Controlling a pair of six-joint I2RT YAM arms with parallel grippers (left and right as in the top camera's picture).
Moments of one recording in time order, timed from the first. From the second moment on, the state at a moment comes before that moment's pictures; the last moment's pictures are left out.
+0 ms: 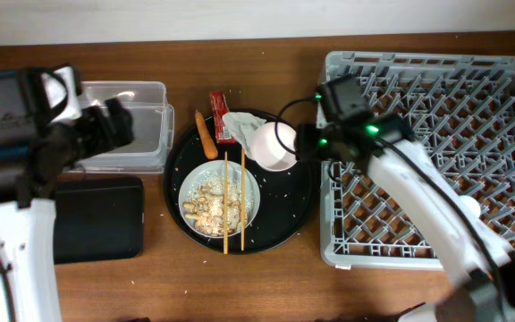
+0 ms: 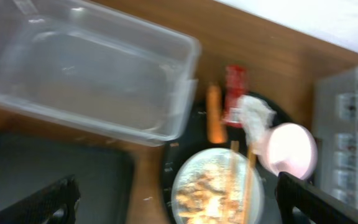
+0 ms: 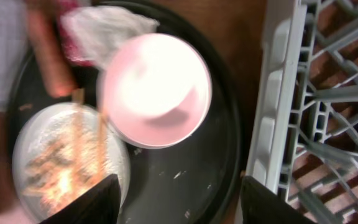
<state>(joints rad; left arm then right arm) 0.16 1.36 1.64 -1.17 0.16 -0.18 0.40 1.65 1.40 -0.84 -0.06 0.42</state>
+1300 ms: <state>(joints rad) 0.19 1.35 1.64 -1.21 0.04 -0.18 0.01 1.87 1.50 -0.96 1.19 0.47</state>
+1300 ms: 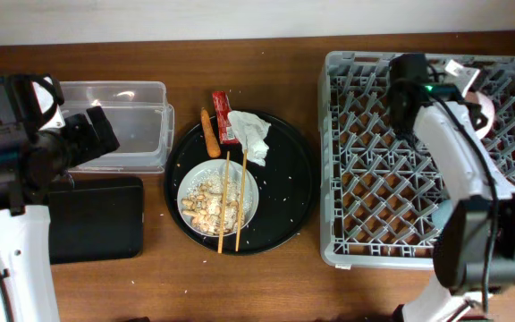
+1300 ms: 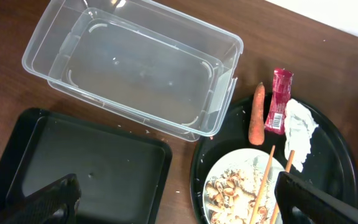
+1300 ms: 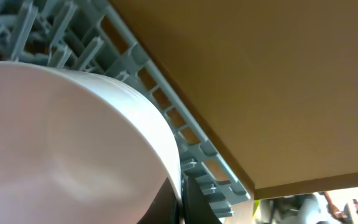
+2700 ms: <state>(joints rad) 0.19 1.35 1.64 -1.21 0.04 -0.18 0.78 2.06 1.70 -1.00 -0.14 0.50</state>
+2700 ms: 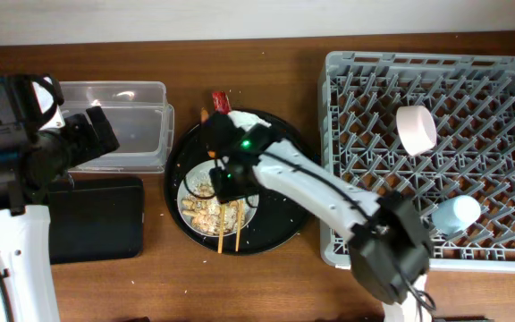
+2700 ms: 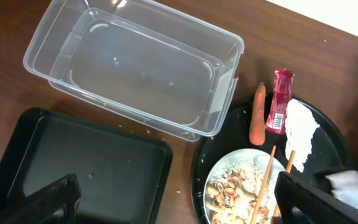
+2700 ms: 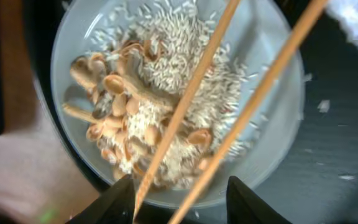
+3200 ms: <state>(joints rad) 0.19 1.35 1.64 -1.21 0.04 -0.18 0.75 2.20 1.70 -1.04 -0.10 0.62</state>
